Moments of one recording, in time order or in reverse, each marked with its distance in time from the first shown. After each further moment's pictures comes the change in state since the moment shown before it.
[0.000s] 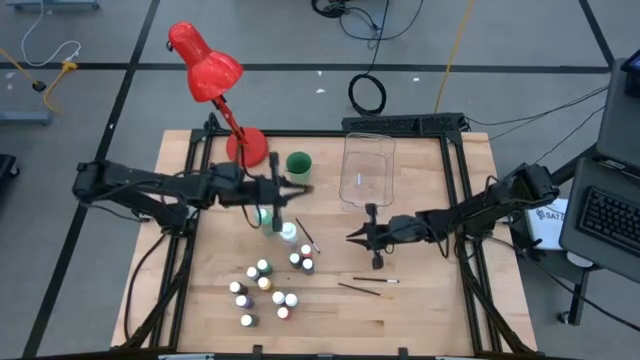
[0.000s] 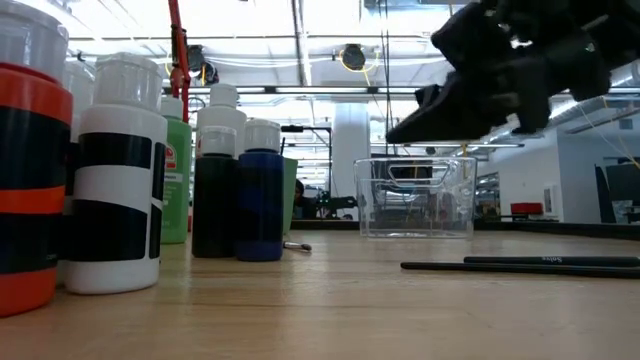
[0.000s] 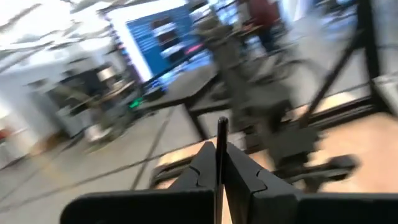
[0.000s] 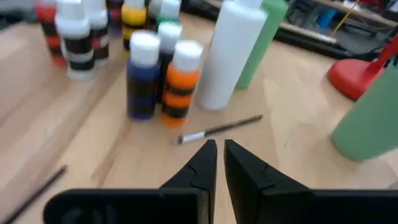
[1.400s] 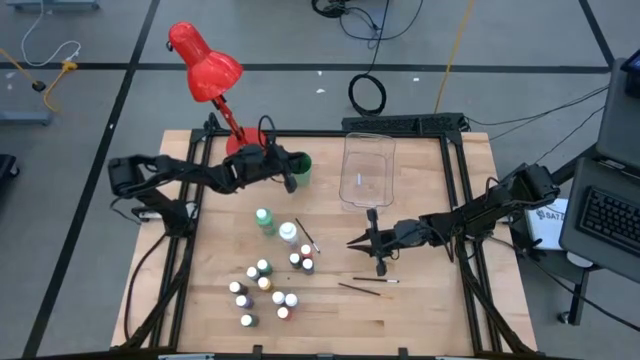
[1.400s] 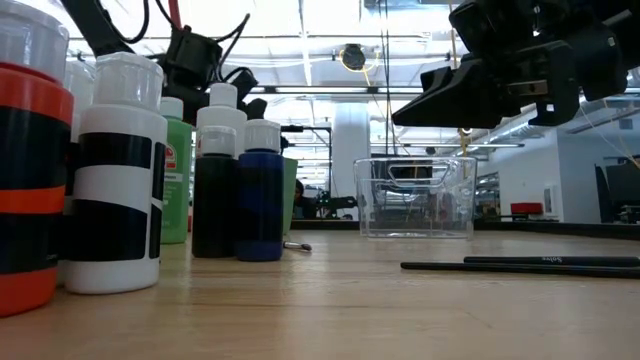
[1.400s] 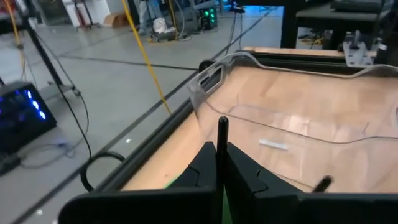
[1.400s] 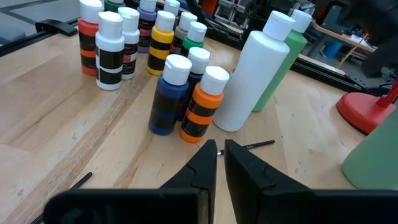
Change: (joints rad) left arm 0.469 0.336 -0.309 0.439 0.074 -0.329; right arm 0.047 -0.001 -0.029 0.099 0.001 -0.067
